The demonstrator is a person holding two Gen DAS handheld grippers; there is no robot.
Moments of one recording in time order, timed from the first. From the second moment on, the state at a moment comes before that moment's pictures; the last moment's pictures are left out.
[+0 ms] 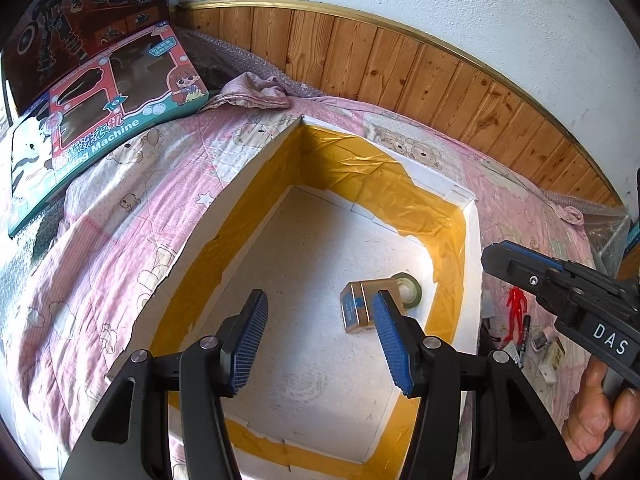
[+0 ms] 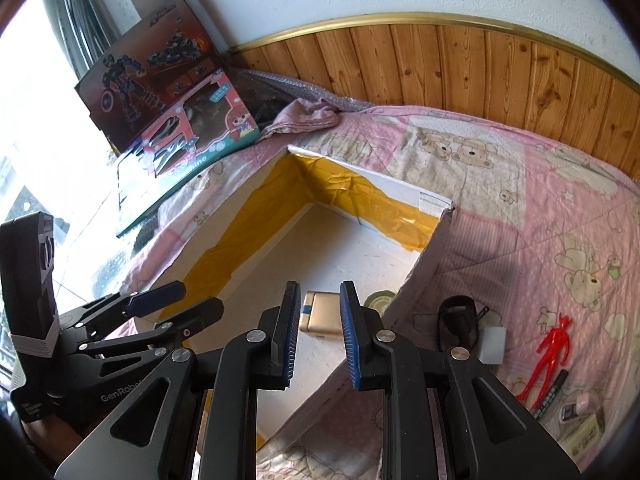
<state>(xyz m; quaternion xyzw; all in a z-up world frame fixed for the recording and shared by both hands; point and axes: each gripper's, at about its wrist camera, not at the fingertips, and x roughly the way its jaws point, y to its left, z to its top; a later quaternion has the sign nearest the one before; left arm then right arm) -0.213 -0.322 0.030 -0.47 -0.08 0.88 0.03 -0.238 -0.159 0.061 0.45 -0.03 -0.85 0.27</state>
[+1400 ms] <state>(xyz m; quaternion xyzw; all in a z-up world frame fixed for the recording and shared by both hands) -0.071 -0.194 0.075 -0.44 0.00 0.89 0.14 -0.067 -0.023 0.059 0.41 -0.17 -0.86 0.26</state>
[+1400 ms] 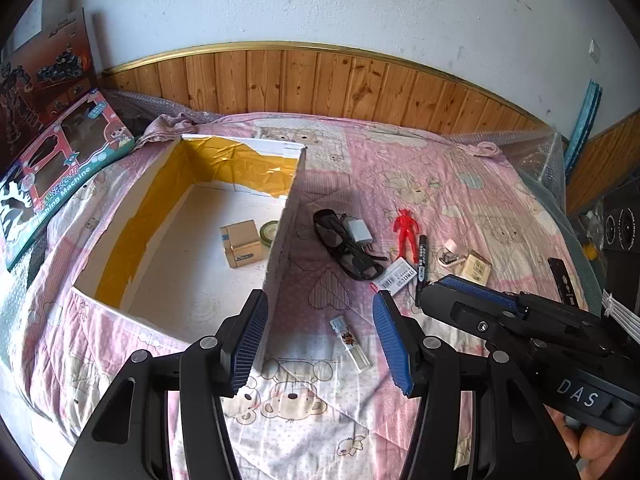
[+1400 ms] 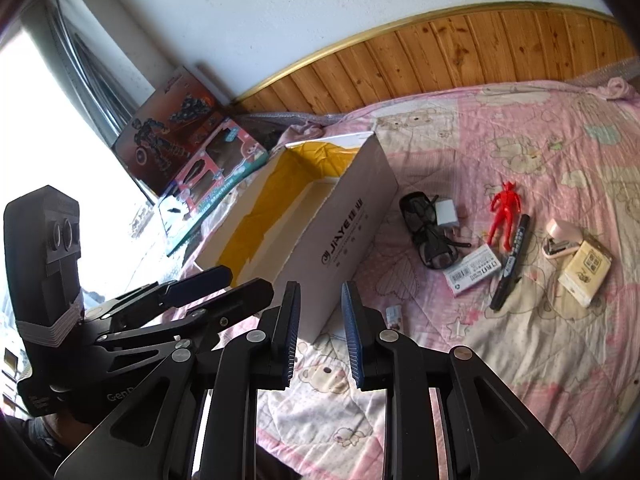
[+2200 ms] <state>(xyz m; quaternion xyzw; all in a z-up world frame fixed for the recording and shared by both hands) -0.059 -0.146 -0.007 -0.52 0.02 0.84 0.18 -0.028 0.067 -0.026 0.46 -0.22 -0.85 0.14</state>
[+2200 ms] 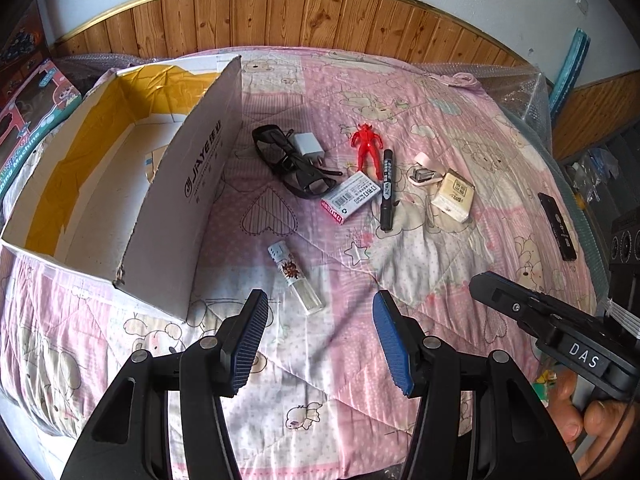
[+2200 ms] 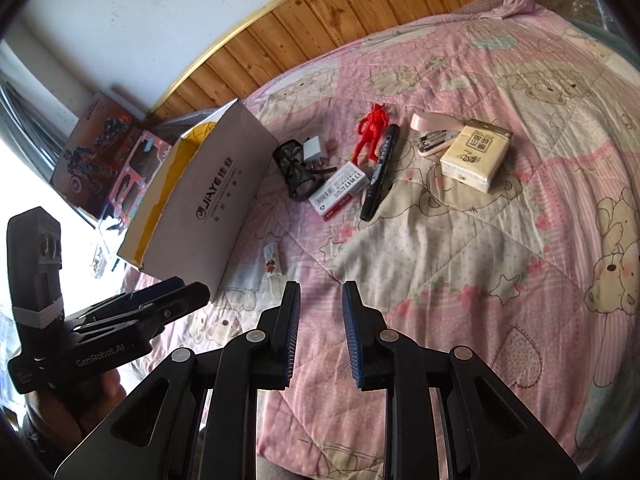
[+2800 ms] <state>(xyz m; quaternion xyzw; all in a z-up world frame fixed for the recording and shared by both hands) -0.094 -0.145 -0.066 -0.55 0.00 0.82 0.16 -0.068 0.115 -0.034 0.45 -0.24 -0.86 0.06</state>
